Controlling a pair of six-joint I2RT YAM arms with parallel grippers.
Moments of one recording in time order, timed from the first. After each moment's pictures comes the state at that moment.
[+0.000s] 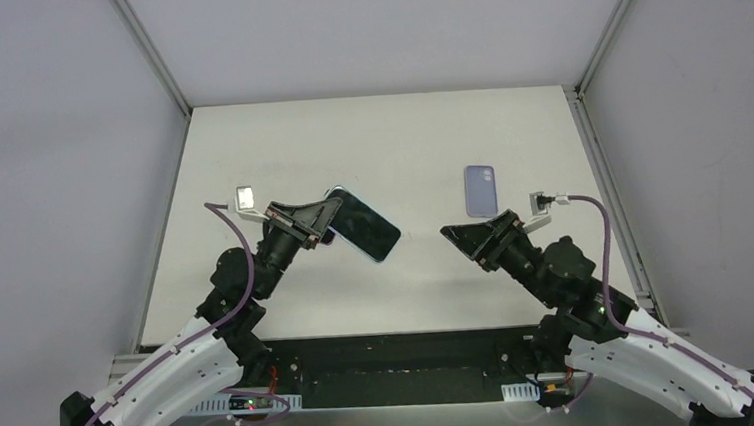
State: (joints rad) left arm -0.75 0.59 0.39 0.46 -0.21 -1.19; right arm 0.95 0.38 0.50 -0.10 0.24 1.14
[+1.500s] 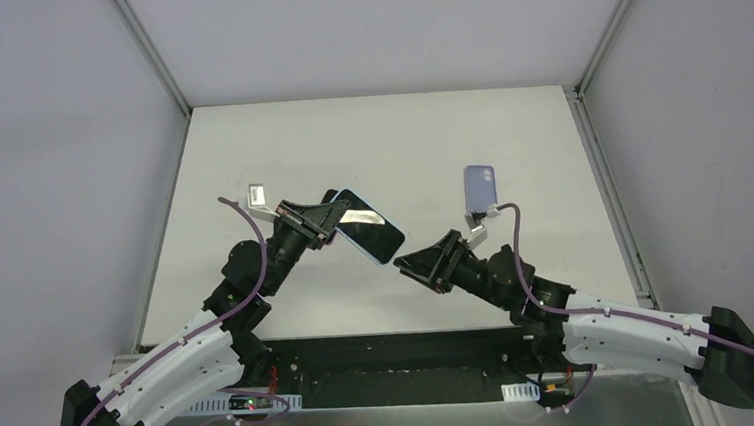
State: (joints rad) left arm -0.75 0.66 0.41 0.38 -0.21 -1.18; right arm 1.11 0.73 0.32 0.29 0.15 1.35
